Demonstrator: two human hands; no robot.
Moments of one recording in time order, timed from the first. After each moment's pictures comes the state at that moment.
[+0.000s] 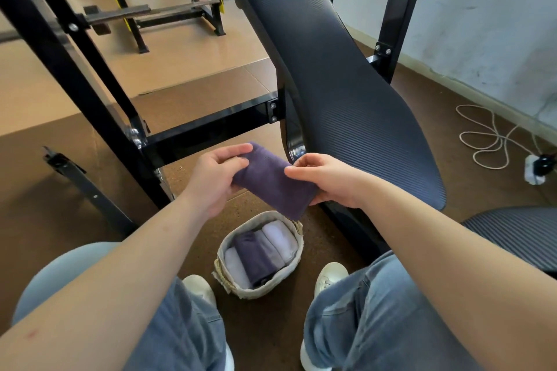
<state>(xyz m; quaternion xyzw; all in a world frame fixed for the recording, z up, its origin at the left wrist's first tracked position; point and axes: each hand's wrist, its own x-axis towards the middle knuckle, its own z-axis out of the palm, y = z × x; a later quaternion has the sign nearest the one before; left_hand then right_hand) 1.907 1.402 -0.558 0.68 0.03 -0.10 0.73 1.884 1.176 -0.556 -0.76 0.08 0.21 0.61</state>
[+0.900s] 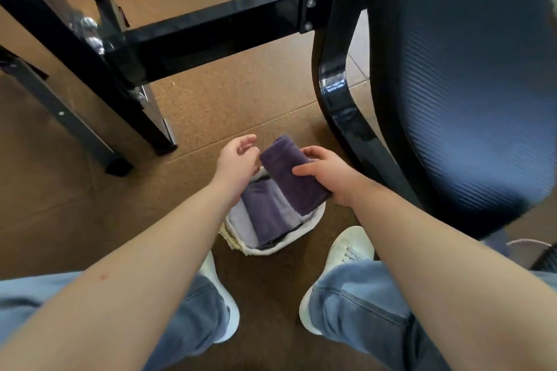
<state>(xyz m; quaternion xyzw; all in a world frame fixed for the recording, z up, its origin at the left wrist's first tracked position) 1.991 1.410 -0.779 0.70 0.21 -0.17 0.66 1.961 1.221 -0.758 -0.71 0.24 0.27 0.60</state>
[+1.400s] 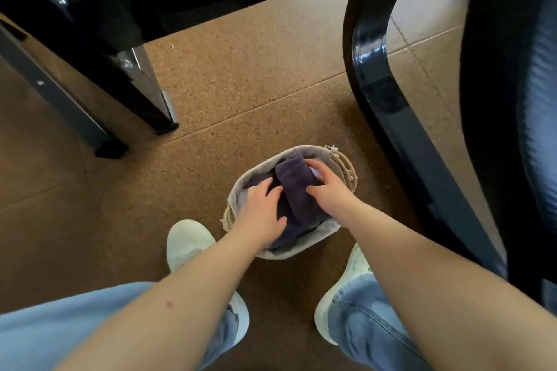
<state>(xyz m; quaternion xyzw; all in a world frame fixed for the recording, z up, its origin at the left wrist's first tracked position) 1.942 1.419 -0.884 0.92 -0.08 -0.34 0.17 1.963 1.242 -0.886 -0.78 0.22 0.32 0.49</state>
